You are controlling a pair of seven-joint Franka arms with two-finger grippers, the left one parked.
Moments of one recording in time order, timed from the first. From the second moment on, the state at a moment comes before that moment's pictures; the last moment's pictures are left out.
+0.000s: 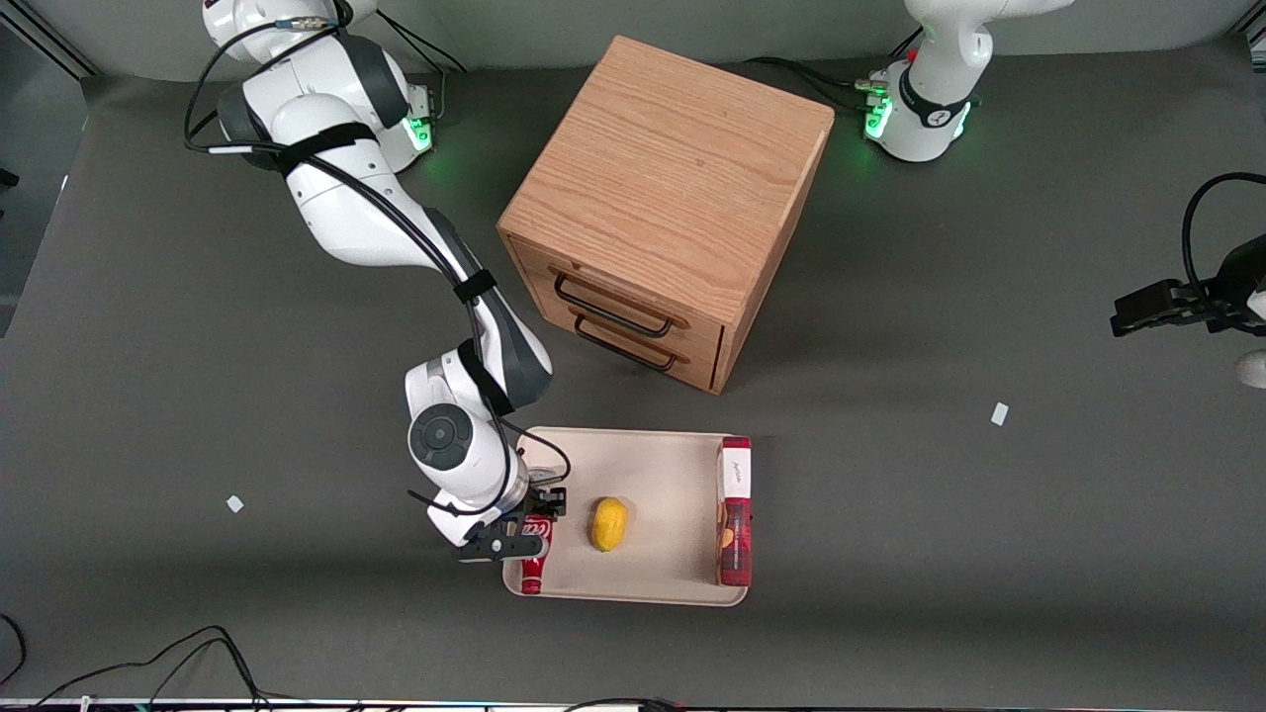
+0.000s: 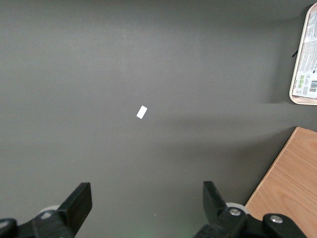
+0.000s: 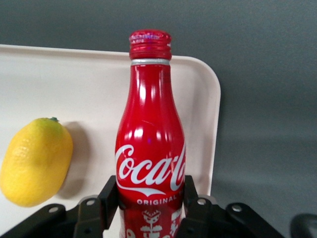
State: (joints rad) arm 0.45 1.04 -0.04 -1.08 0.07 2.28 0.37
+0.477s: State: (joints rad) arm 0.45 1.05 -0.04 -1.09 0.08 2.34 0.37
